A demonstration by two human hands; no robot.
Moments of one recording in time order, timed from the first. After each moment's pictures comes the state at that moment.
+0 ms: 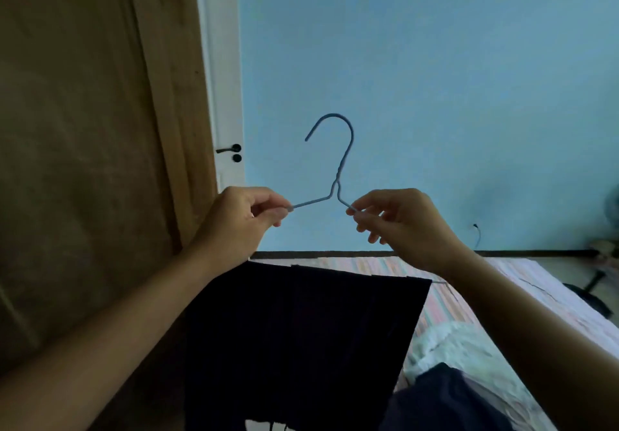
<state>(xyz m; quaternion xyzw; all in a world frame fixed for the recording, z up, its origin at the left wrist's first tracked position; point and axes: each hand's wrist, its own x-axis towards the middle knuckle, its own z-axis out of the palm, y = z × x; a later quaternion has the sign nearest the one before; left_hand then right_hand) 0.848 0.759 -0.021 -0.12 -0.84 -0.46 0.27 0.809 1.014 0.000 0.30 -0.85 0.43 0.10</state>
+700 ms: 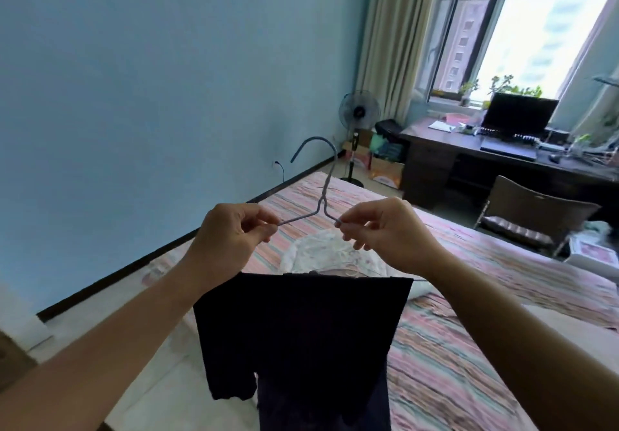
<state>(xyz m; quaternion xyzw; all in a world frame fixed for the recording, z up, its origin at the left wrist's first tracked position) 0.808 0.889 -0.080 -0.41 -0.78 -0.47 0.02 0.954 1.106 -0.067 -0.07 -0.90 0.38 0.21</state>
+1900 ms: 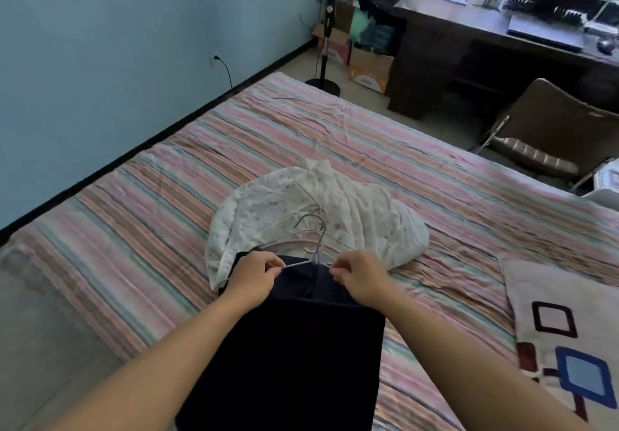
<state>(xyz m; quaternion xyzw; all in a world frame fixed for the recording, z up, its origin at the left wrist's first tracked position) 0.617 1.276 -0.456 -0.30 -0.87 -0.30 -0.27 0.771 1.444 -0.439 -0.32 -0.88 0.36 -0.05</state>
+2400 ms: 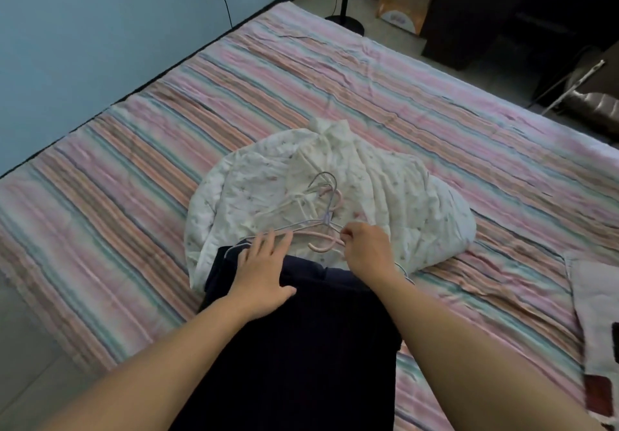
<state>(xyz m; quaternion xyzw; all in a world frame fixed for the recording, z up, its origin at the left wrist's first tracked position) 0.564 1.356 -0.613 -0.39 -0.88 -0.07 -0.26 0.667 1.543 -0.604 -0.38 -0.88 0.27 -0.02</state>
